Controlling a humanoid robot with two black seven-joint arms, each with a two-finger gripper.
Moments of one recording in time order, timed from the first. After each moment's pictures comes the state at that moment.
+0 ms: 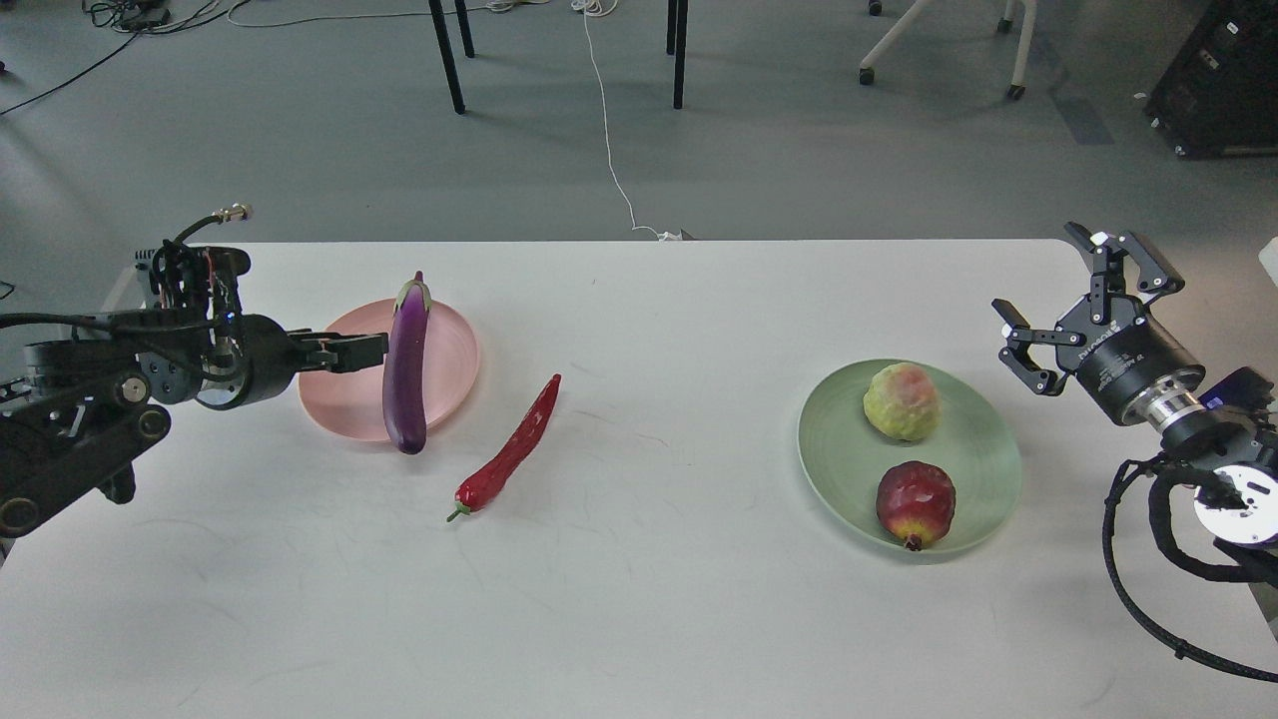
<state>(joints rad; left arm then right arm) -0.73 0.73 -0.54 -1.18 1.57 -0.38 0.03 0.61 -0.73 0.34 1.00 0.20 0.38 0.49</state>
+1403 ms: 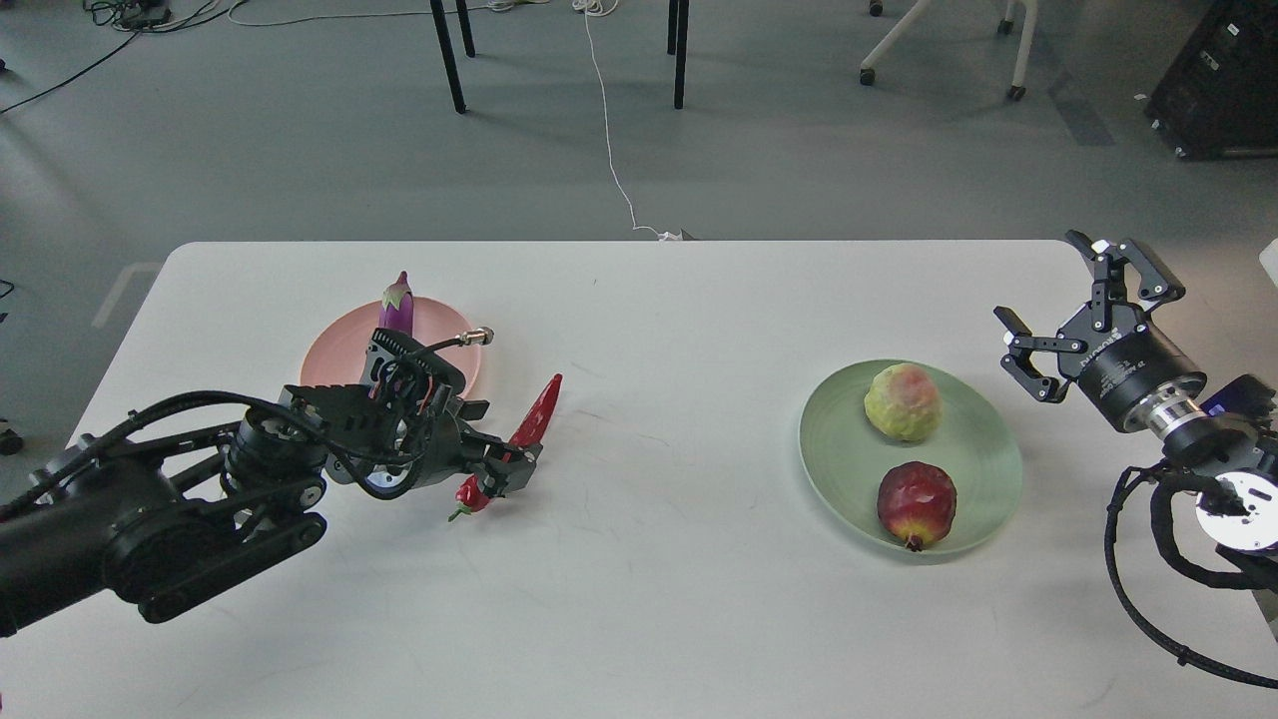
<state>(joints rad) -0.70 0.51 -0.37 -1.31 1.98 -0.39 0.02 0.59 -0.73 0.34 0.99 0.20 0.38 0.49</state>
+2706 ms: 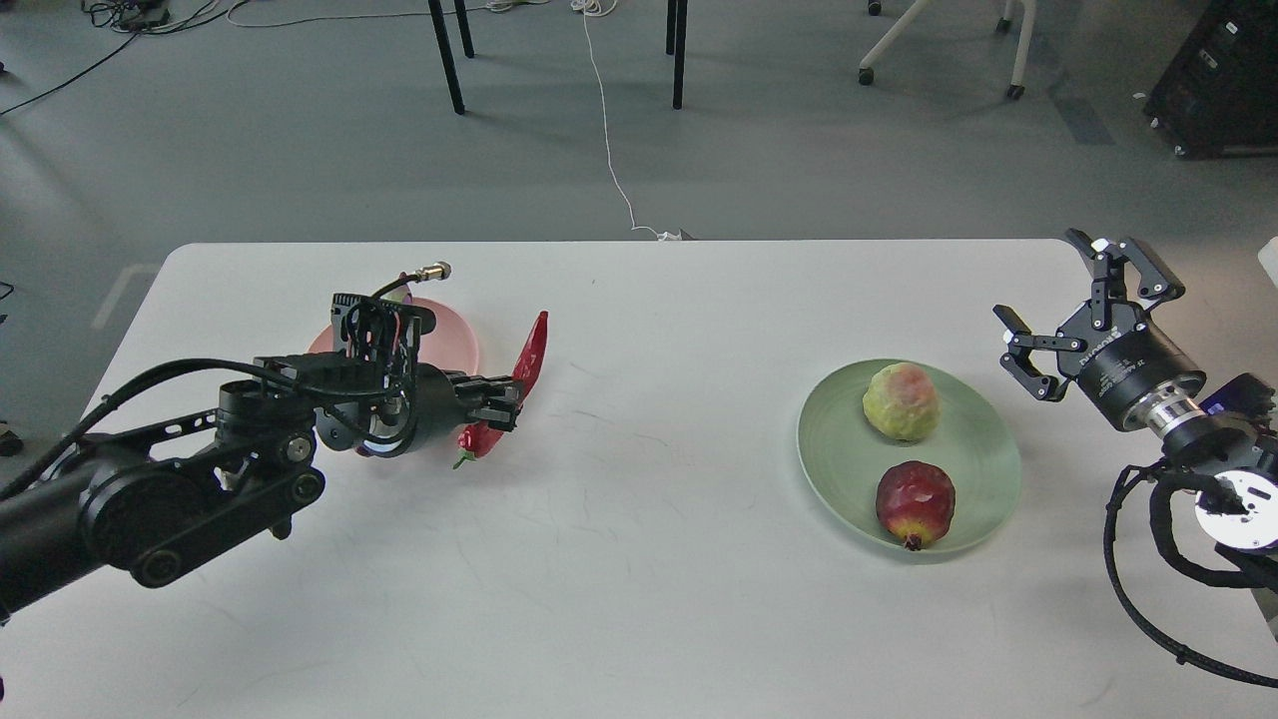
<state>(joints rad) -0.73 0.57 -0.49 -1.32 1.60 -0.36 0.16 0.60 -0.73 0.35 0.99 0.20 0.38 0.49</state>
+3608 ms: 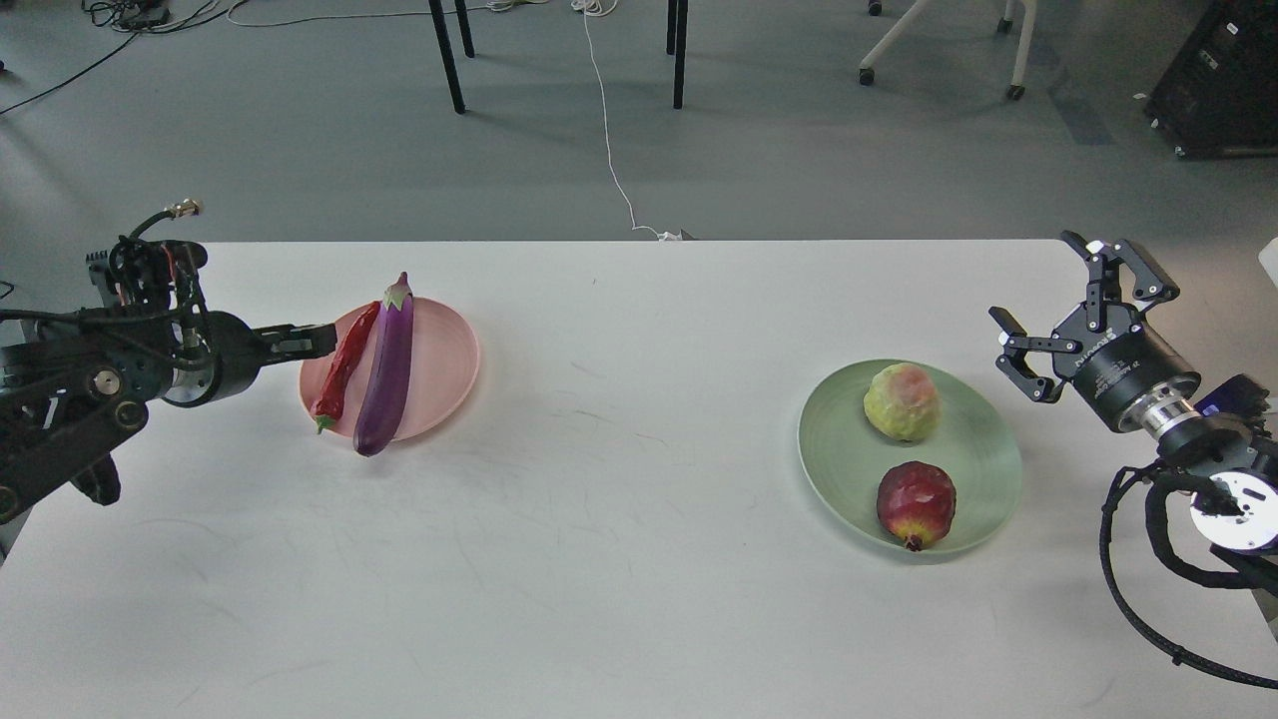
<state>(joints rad) -0.74 0.74 -0.49 -1.10 1.45 -0.33 0.11 0.60 -0.72 0.34 1.00 0.20 0.38 0.49</state>
